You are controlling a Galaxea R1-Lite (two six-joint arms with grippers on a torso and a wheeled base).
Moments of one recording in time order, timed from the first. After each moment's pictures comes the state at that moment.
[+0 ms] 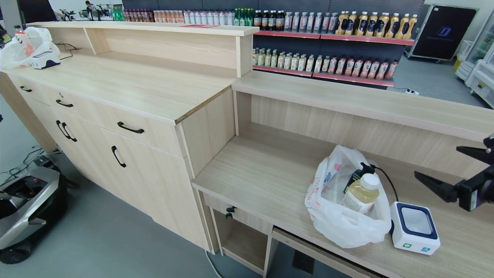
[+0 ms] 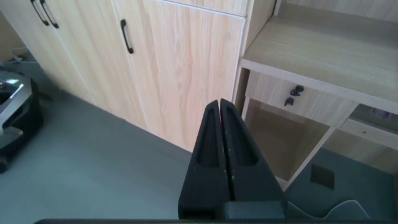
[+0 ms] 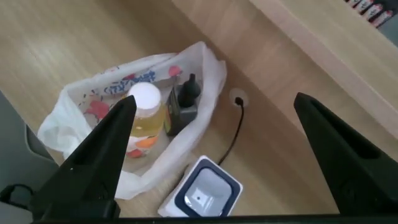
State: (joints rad) left arm 0.00 0.00 0.00 0.00 0.01 0.01; right arm -0.17 1.26 -0.42 -0.69 0.34 -0.52
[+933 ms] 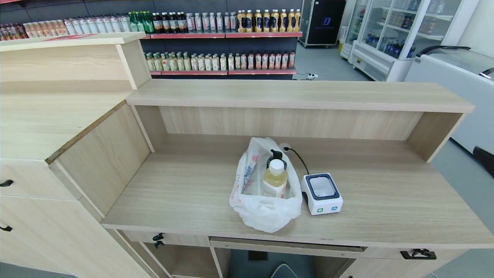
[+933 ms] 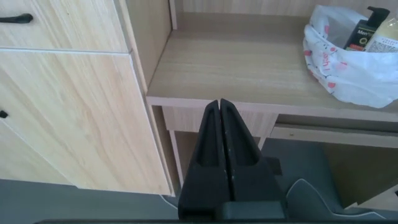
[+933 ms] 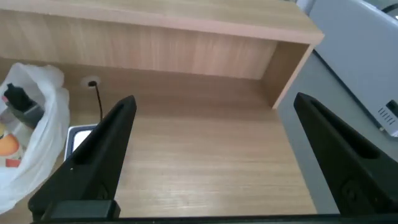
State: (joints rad) left arm 0.00 0.00 0.00 0.00 0.01 0.01; right arm -0.20 0.99 -0.37 -0.68 0.07 -0.19
